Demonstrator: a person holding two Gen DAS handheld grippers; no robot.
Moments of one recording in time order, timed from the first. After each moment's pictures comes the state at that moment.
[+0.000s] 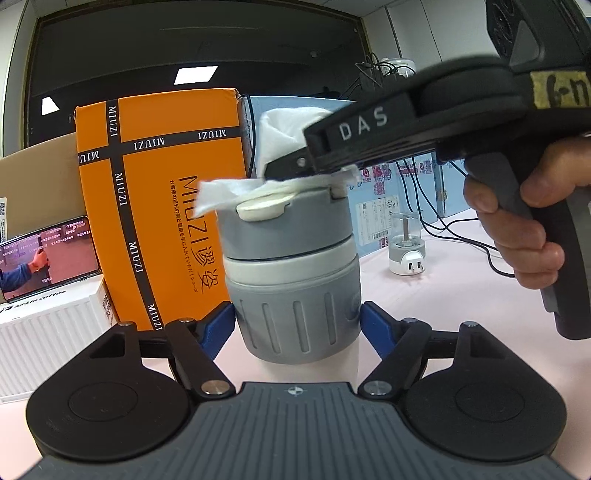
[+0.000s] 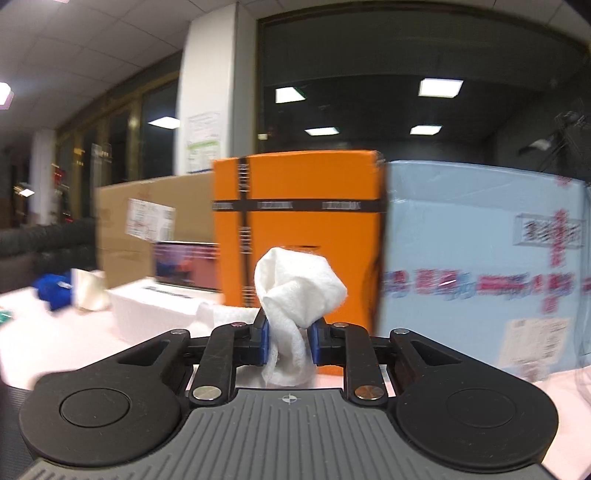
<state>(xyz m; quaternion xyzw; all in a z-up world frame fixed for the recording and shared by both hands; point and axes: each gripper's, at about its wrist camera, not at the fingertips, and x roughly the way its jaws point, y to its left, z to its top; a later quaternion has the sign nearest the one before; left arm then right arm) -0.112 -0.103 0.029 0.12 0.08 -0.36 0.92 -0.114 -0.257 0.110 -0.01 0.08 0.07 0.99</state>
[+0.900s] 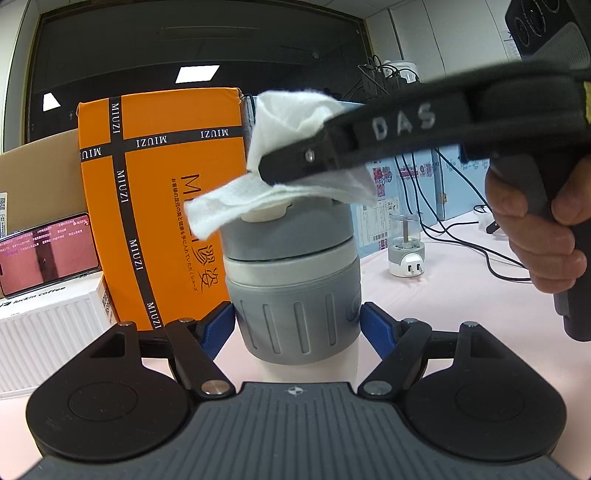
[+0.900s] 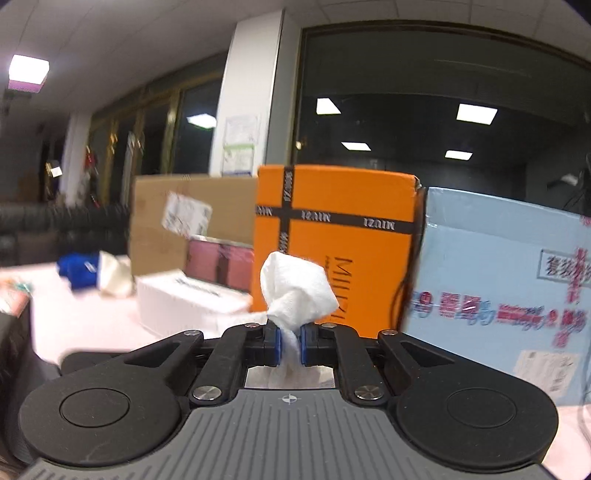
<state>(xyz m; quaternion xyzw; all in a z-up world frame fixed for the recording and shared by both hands) -0.114 -0.101 0.030 0.11 0.08 -0.36 0.92 -0.119 -0.244 0.103 -0.07 0.07 0.12 0.99</state>
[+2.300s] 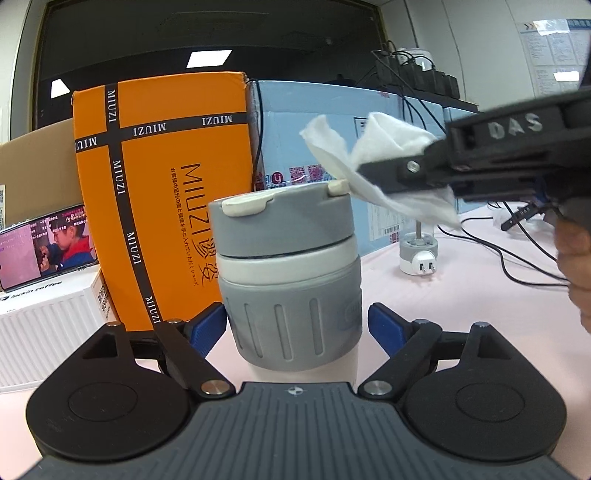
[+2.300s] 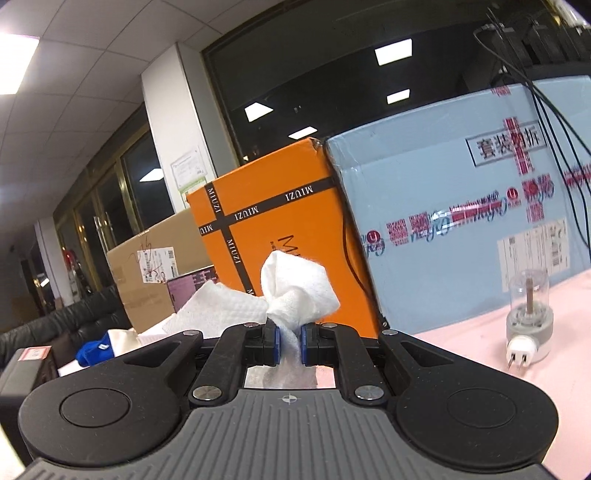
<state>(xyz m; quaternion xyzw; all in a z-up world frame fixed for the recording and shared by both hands) -0.093 -0.122 0.036 0.11 0.11 -0.34 0.93 -0.145 -0.314 0.084 0.17 0.08 0.11 0.98</state>
